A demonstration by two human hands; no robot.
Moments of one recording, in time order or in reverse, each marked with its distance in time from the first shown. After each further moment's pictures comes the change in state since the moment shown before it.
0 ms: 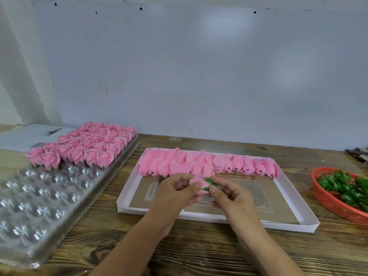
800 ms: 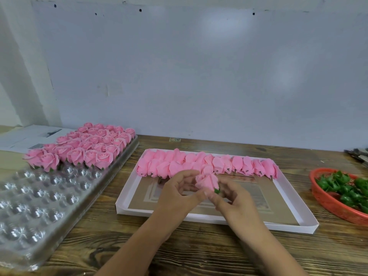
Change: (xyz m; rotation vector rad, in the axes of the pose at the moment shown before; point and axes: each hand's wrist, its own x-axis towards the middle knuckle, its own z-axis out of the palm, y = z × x) left_hand -0.003 -0.003 0.005 0.313 0.032 0.163; right_hand 0.001 -0.004 -0.009 -0.304 -0.096 -0.087
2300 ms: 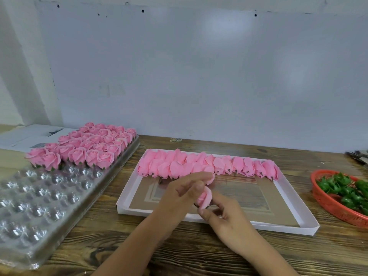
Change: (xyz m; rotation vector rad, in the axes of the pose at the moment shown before) left_hand -0.004 0.012 -0.003 -0.072 -0.220 0.109; right_hand -0.010 -0.001 0.009 -0.232 -0.253 -0.093
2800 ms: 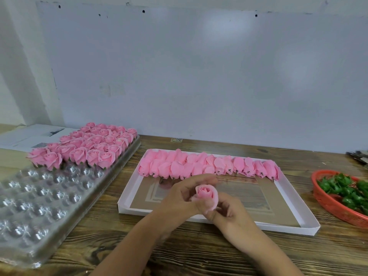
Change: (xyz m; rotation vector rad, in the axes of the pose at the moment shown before) left_hand 0.000 -0.004 -0.004 -0.042 -0.134 -0.100; right_hand -0.001 -0.005 -0.006 0.165 -0.062 -0.029
